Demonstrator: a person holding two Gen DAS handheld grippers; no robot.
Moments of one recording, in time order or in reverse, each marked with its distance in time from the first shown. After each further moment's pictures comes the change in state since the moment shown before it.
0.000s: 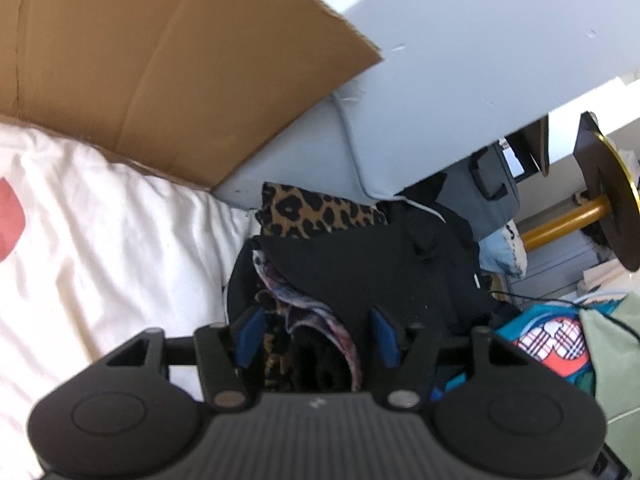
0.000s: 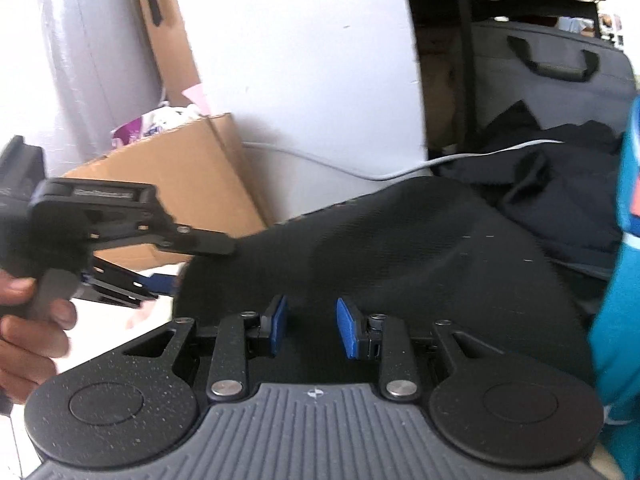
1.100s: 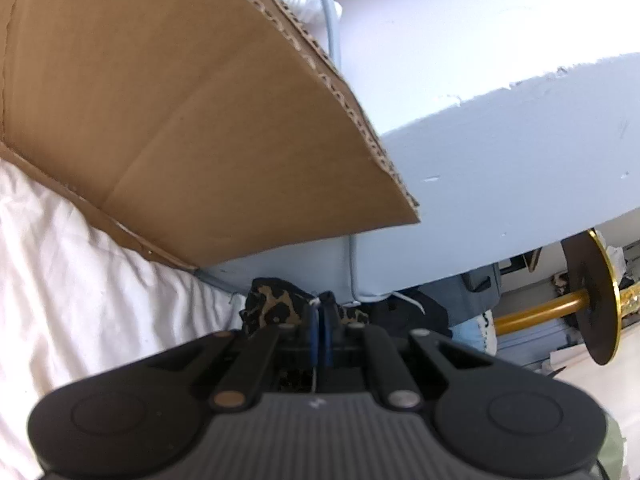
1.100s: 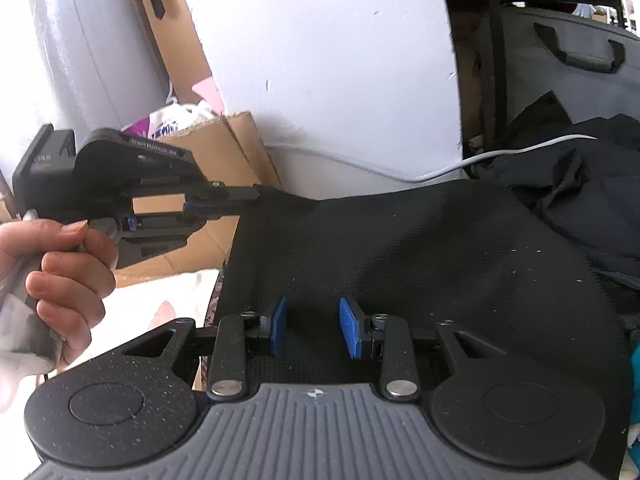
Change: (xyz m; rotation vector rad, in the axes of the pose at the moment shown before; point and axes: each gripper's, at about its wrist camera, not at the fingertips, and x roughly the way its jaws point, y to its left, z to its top) left arm 0.008 0.013 0.059 -0.156 -0.132 -0.063; right arm 0.030 0.015 0.018 0.020 0.049 0.033
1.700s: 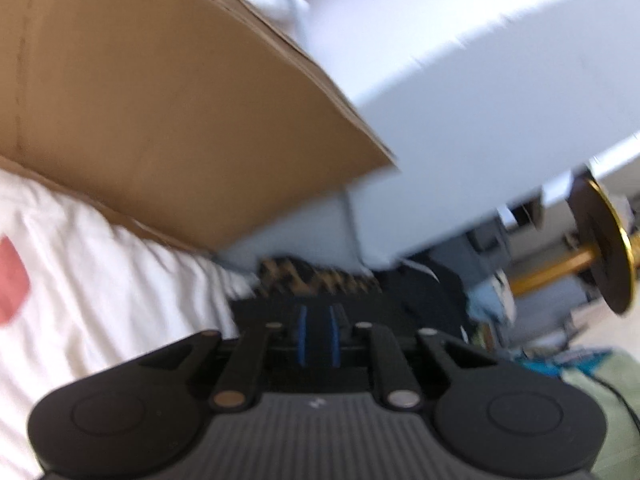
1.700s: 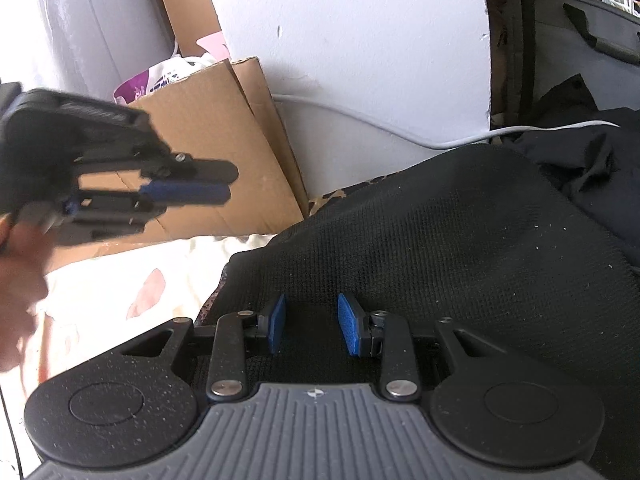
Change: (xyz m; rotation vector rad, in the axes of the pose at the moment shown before) left arm -0.024 -0.011 -0.033 0.150 0.046 0.011; right arm 0.033 0.004 -0.010 -0.046 0.071 0.010
